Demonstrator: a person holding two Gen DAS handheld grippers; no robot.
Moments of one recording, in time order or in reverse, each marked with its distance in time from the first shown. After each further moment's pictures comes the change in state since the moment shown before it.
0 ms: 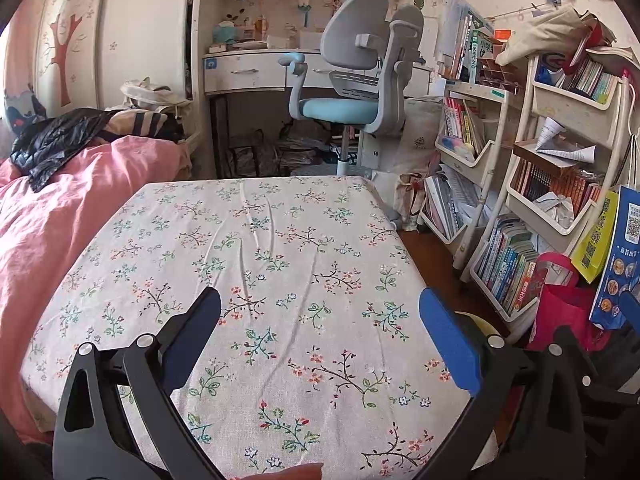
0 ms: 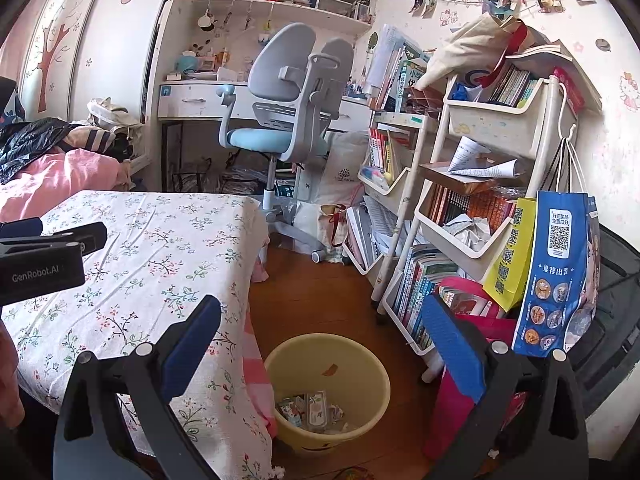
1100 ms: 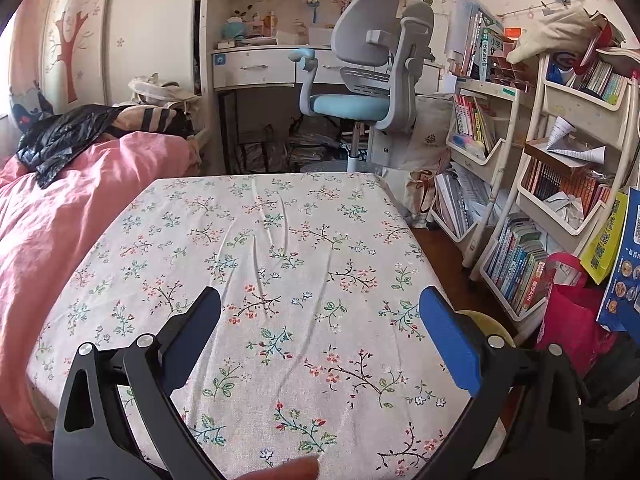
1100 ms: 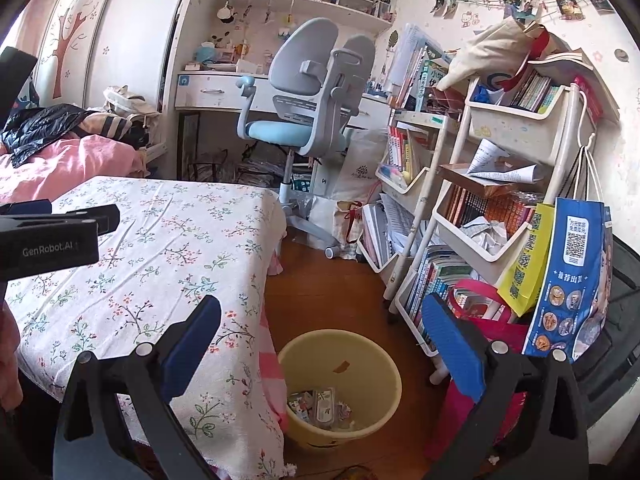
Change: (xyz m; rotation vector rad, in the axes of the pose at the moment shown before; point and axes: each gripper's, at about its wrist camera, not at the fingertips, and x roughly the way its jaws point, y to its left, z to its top) left arm 0.004 0.008 0.003 -0.006 0.018 0.038; right arm 0.008 0.009 -0.003 -0.055 0.029 0.075
